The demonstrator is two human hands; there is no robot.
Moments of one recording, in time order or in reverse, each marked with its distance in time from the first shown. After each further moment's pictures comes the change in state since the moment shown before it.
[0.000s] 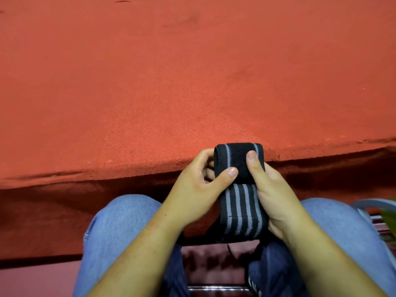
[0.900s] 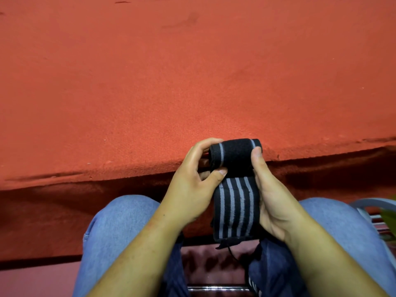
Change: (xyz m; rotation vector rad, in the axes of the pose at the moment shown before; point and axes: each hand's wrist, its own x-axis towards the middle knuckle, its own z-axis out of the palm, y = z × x) left_hand -0.001 0.003 -0.002 -0.028 0.063 0.117; right_hand -0.002 -0.003 0.001 0.109 -0.164 0.100
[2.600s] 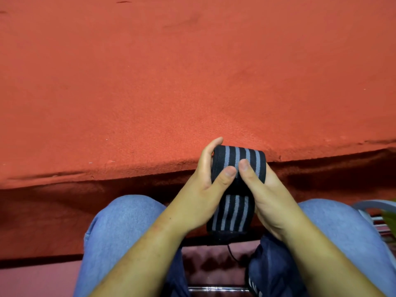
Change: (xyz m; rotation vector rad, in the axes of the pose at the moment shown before) left_hand -0.006 0.000 0.003 0.117 -0.154 -0.132; right_hand 0.003 0.010 -0.002 -0.276 0.093 -0.214
